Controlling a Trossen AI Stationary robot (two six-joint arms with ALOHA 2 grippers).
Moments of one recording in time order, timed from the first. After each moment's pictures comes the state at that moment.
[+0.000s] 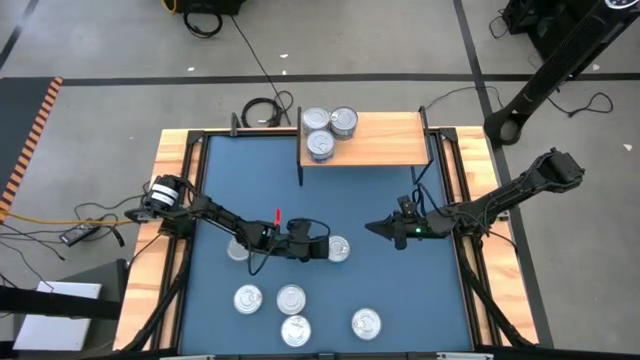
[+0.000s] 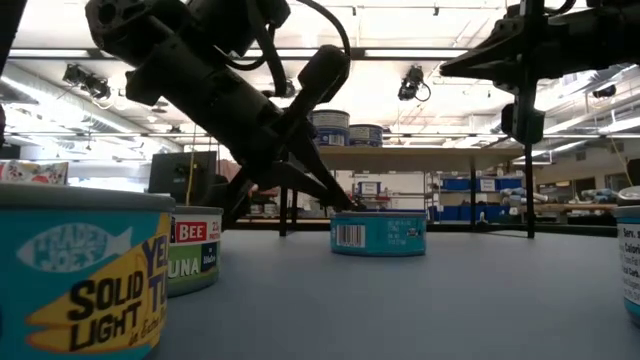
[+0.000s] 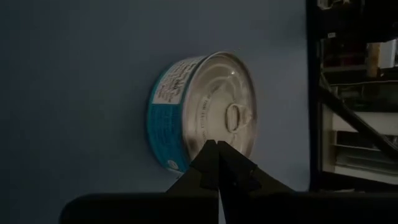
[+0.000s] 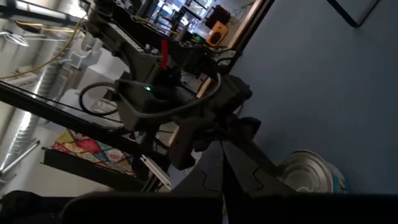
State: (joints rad) left arm -0.25 1.85 0.88 0.35 -0.28 -1.58; right arm 0.33 1.07 0.31 0.60 0.42 1.09
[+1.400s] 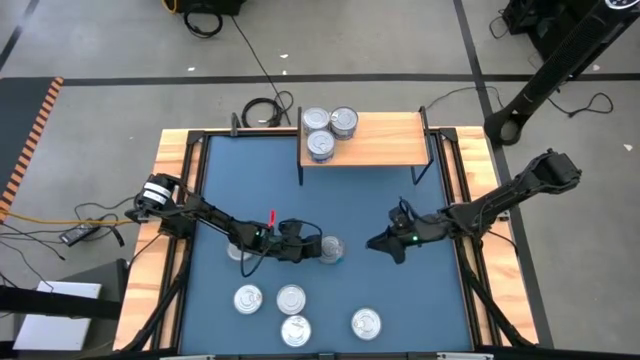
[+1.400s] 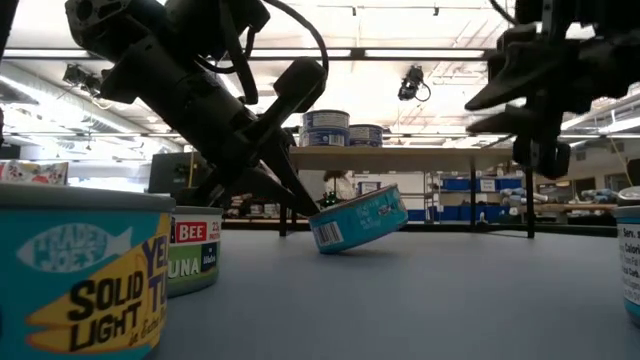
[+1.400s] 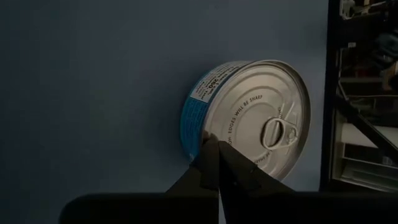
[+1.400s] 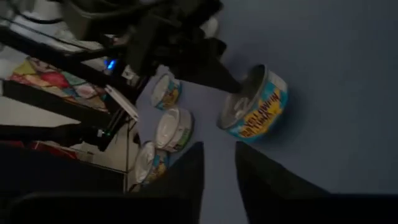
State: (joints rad) left arm -0.27 1.83 0.81 0.28 -0.30 -1.68; right arm 0.33 1.14 0.31 0.44 0.21 1.07
